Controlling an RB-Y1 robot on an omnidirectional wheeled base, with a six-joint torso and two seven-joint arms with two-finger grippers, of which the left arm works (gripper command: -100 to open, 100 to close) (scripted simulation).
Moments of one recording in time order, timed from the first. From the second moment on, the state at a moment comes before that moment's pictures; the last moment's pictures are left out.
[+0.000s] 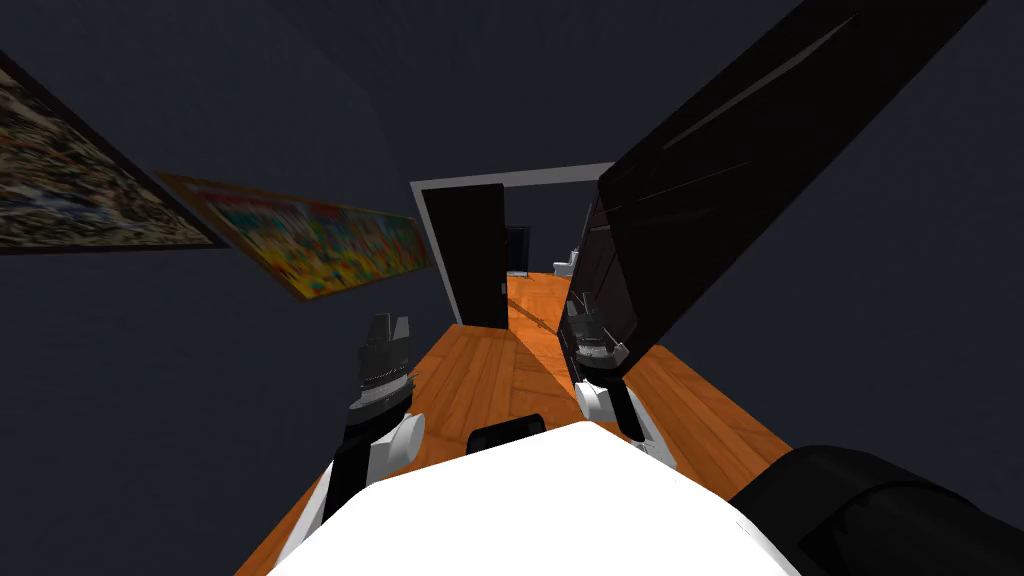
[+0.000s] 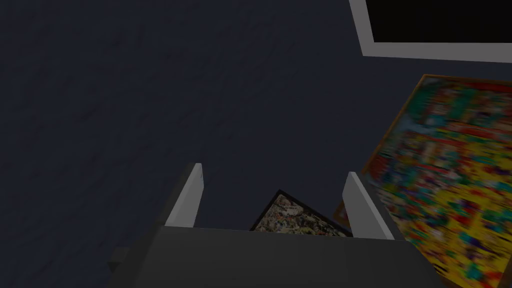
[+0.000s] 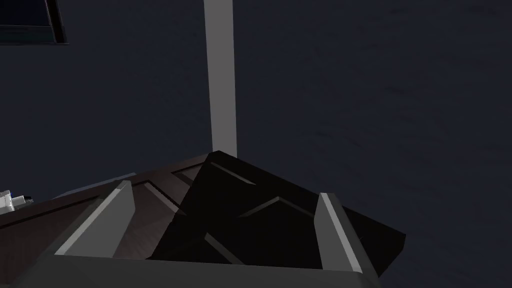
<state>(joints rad) 0.46 -0.04 0.00 -2.22 -0.06 -0.60 -0.16</state>
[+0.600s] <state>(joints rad) 0.45 0.01 0.00 -2.11 -0.05 -0.62 -0.13</state>
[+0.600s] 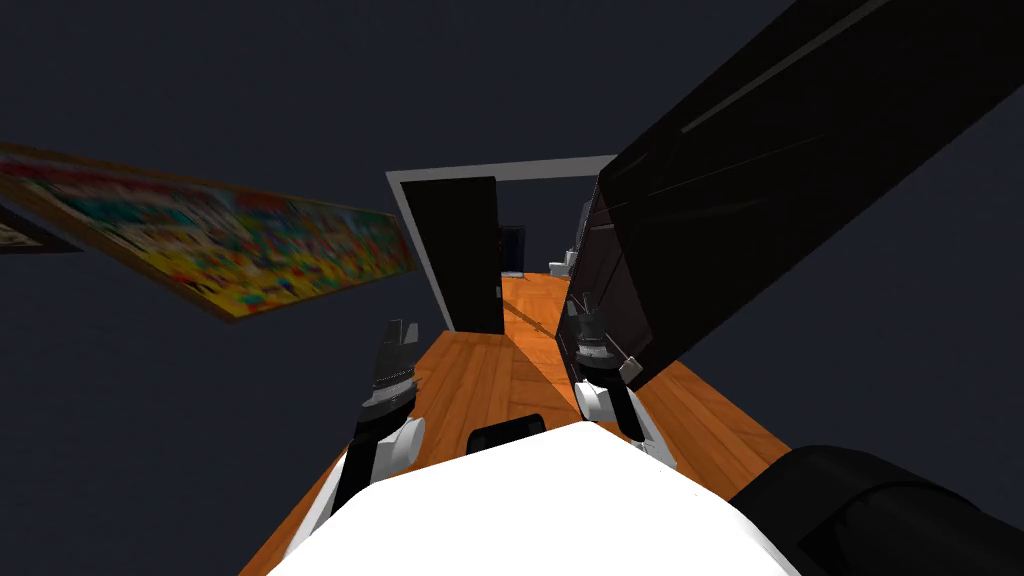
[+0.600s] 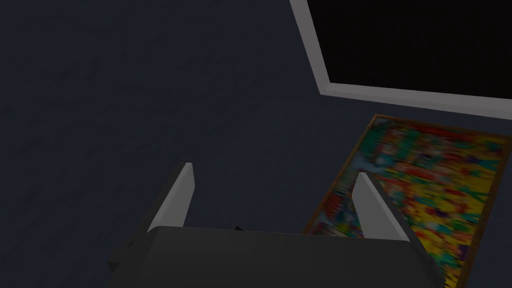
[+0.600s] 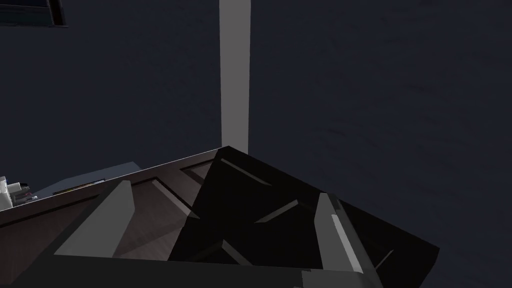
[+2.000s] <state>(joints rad) 0.43 0.09 0.01 -1.81 -0.01 -0.69 -0.05</state>
